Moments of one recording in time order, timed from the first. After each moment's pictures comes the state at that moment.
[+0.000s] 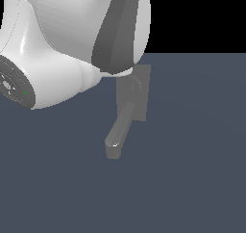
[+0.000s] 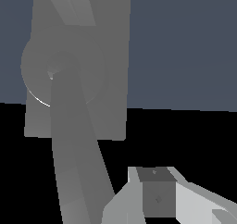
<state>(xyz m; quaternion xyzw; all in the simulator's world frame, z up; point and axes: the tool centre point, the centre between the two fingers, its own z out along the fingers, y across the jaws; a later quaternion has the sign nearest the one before) 0.018 0.060 0.250 0.08 0.72 -0.10 0.68</state>
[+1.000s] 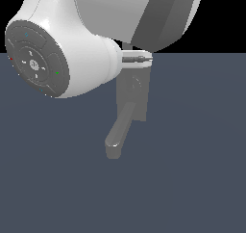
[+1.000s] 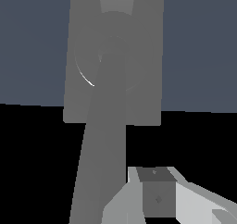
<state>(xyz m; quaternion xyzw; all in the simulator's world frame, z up) 0.000 0.014 0.270 0.07 0.72 -0.10 0.68</state>
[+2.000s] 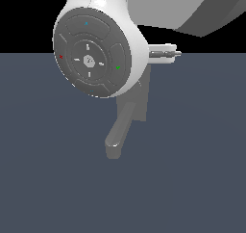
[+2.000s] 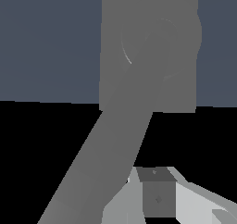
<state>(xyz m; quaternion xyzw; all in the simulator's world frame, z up) -0.012 -0.034 0.286 0.07 0.71 -0.09 0.70</state>
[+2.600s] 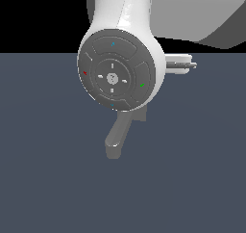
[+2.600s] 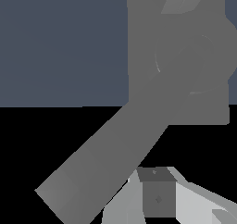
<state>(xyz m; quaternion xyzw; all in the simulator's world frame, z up) -0.021 -0.070 0.269 0.10 0.71 -0.09 0.69</state>
